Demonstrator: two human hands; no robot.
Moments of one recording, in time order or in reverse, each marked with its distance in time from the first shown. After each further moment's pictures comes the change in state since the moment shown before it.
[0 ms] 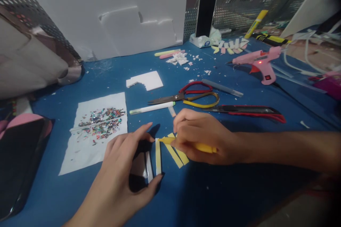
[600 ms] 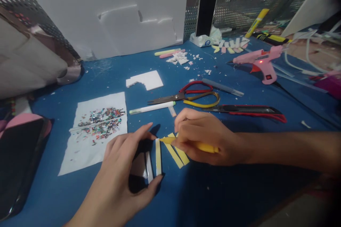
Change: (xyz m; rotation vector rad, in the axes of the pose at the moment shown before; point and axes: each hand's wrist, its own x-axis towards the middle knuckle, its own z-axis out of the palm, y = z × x) left_hand 0.000 -0.001 -0.001 -0.018 -0.013 -0.002; right_hand -0.002 0.001 0.000 0.033 0.005 0.078
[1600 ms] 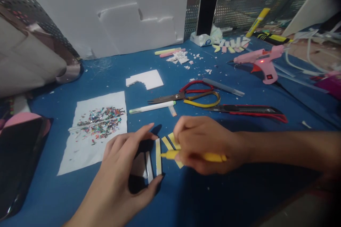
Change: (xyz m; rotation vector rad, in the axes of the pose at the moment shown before) left_hand 0.000 -0.001 0.001 0.006 0.001 0.018; right_hand 0.001 0.001 0.000 0.130 -0.085 -0.189
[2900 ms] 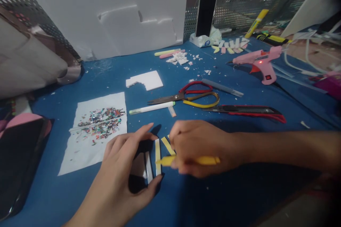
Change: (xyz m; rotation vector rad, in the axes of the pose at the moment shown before) left_hand 0.000 0.002 0.000 0.022 0.002 0.003; right_hand 0.000 0.002 0.002 0.057 -0.084 0.034
